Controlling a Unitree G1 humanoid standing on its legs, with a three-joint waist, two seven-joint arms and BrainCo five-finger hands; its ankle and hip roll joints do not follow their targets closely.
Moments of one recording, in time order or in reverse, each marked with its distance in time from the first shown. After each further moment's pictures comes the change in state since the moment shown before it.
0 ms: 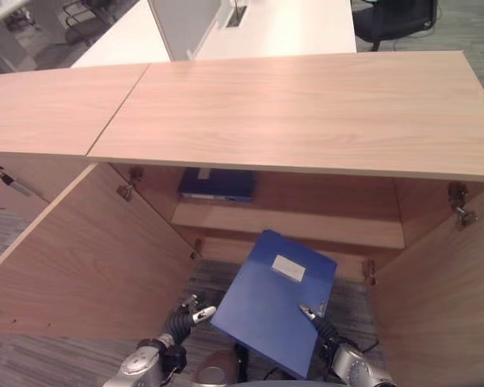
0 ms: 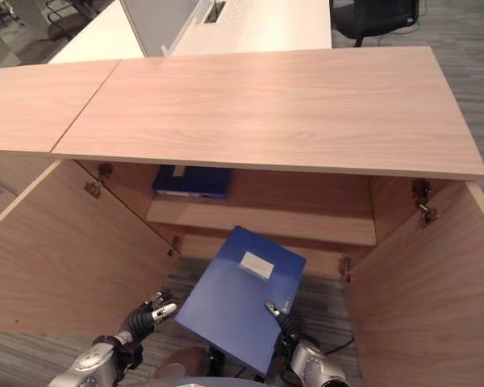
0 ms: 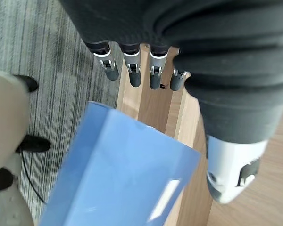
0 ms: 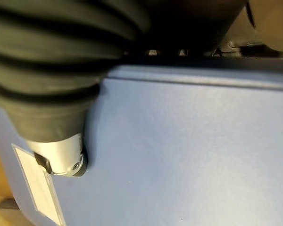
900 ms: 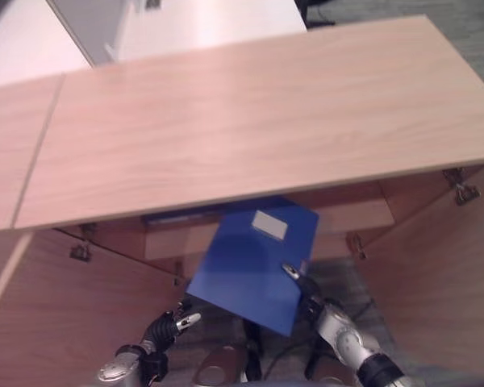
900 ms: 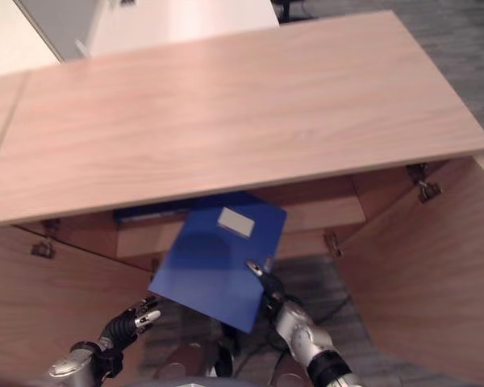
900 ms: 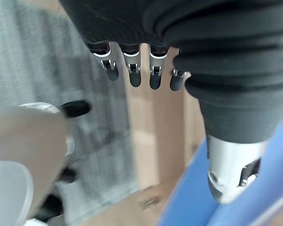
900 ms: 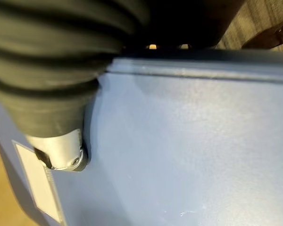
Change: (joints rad) left arm -0.011 0.277 -0.132 -0.085 -0.226 -0.053 0.091; right arm -0.204 -0.055 0.151 -0.281 0.049 -0.029 -0.014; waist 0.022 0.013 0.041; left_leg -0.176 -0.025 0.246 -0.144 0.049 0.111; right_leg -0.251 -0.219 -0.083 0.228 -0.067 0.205
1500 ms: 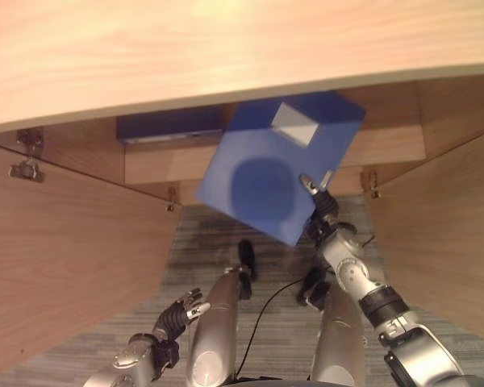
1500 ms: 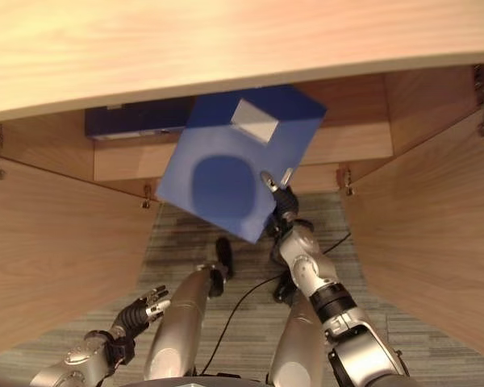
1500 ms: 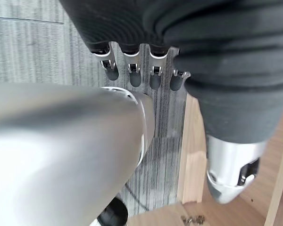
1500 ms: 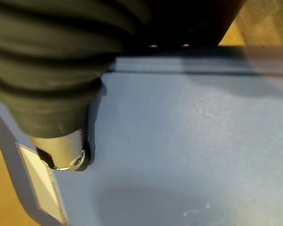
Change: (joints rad) left arm -0.072 -0.066 -0.026 0.056 0.006 -0.052 0.018; right arm -0.286 -0.044 -0.156 -0.026 0.041 -0.213 -0.145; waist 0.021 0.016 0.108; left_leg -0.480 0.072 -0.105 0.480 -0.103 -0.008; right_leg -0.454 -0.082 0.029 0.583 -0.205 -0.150
